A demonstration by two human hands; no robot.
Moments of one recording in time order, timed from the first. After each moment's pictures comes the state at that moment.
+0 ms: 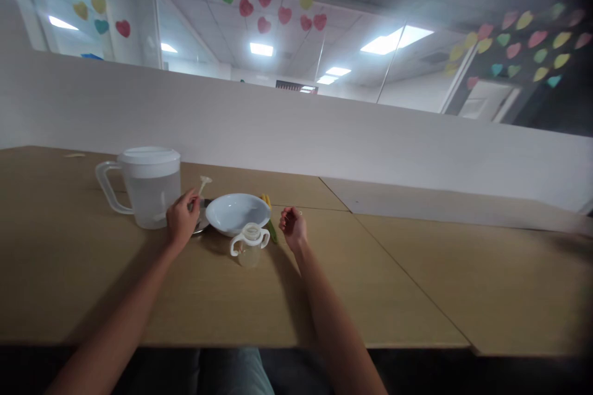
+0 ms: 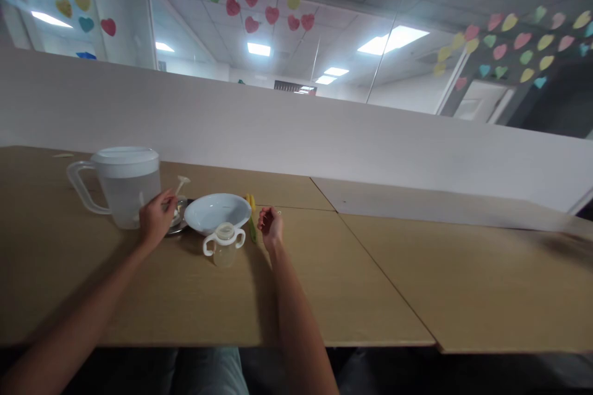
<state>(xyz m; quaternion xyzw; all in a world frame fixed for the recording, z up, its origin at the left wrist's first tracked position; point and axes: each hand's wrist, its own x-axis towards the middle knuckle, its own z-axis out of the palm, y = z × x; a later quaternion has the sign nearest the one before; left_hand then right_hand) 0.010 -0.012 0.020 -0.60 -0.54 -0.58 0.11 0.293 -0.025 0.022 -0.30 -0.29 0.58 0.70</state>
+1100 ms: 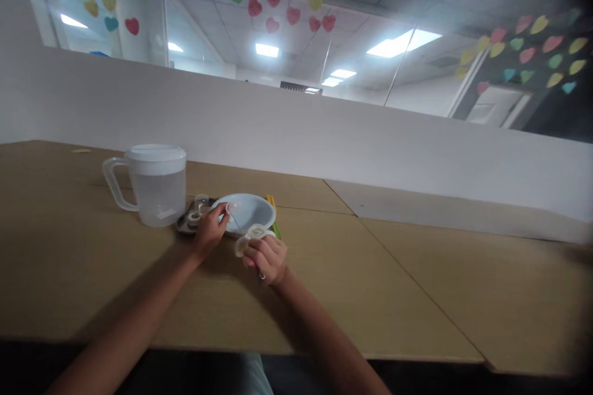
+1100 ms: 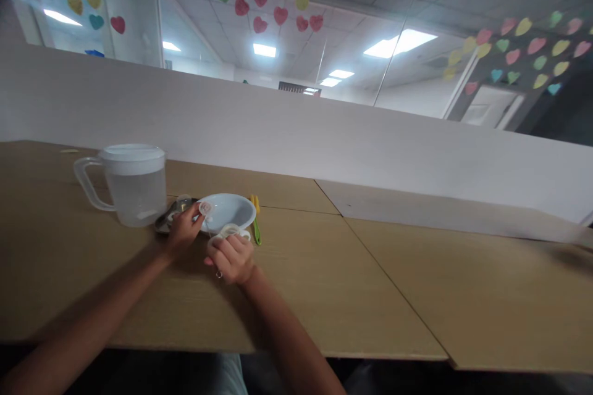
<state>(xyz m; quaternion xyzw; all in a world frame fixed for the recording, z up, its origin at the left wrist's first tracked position) 0.051 -0.021 0.001 -0.71 -0.45 -0.54 0.00 0.224 -0.102 0.028 -0.10 -0.76 -0.34 0.54</state>
